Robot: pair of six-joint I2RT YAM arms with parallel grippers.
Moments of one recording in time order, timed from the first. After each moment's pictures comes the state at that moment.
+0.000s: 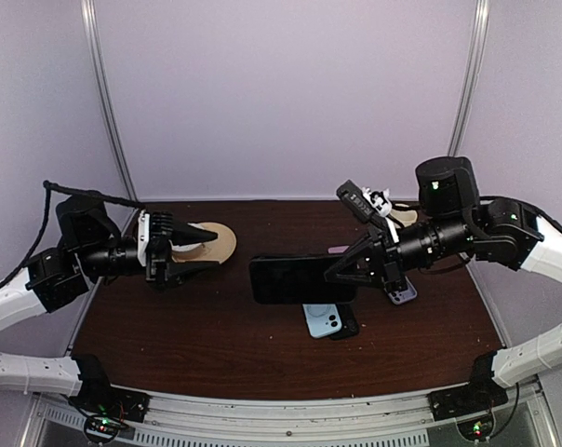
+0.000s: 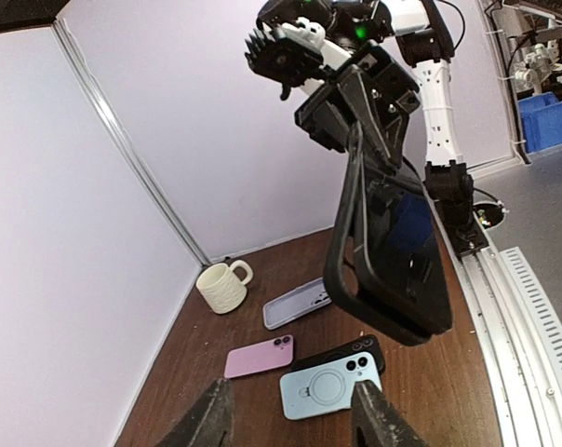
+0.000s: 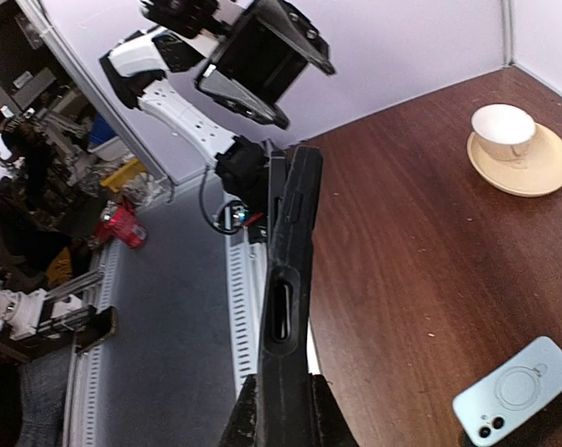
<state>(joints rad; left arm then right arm) -0.83 0.85 0.80 -0.04 0.55 0.50 1.00 1.13 1.23 -0.53 -0.55 0.18</state>
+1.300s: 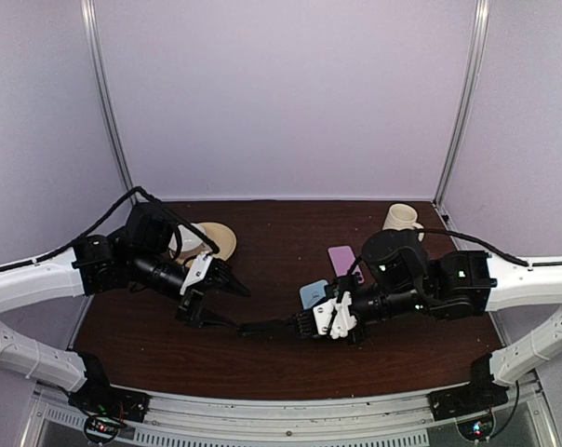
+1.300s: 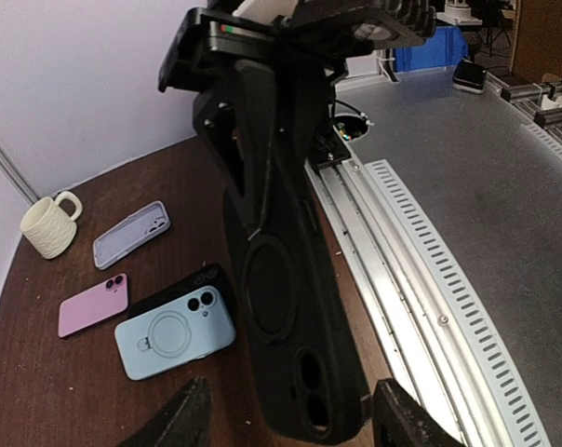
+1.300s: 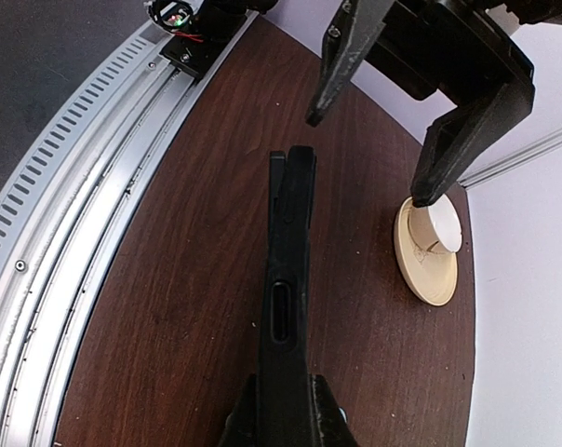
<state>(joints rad) -0.86 1.13 0.88 -0.35 0.76 0.65 1.24 1.23 0.99 -0.33 -0.09 -0.79</state>
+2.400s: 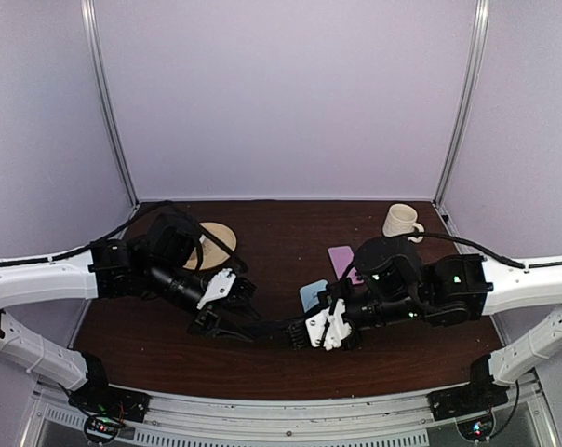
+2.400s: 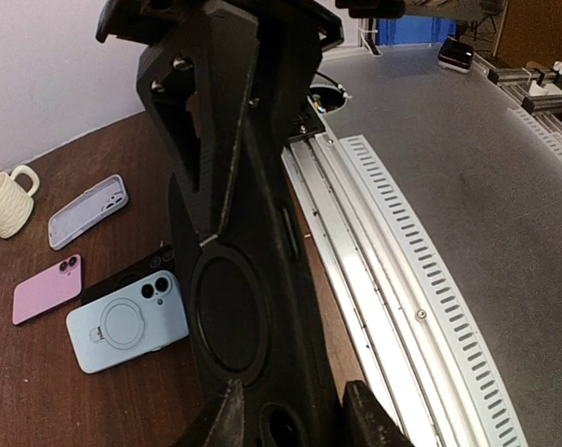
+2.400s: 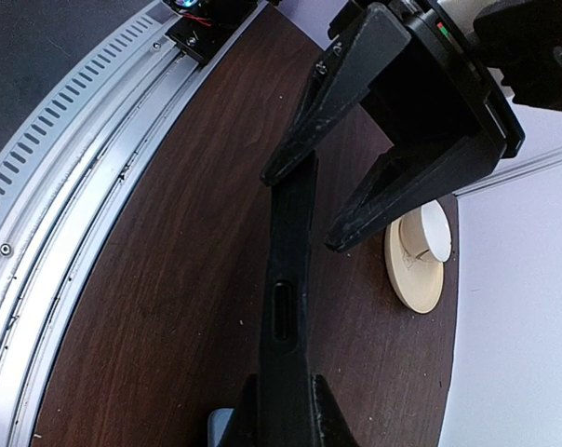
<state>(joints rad) -0.97 1.23 0.90 -0.36 0.67 0.61 1.29 1.27 1.01 -0.33 -0.02 -0.87</state>
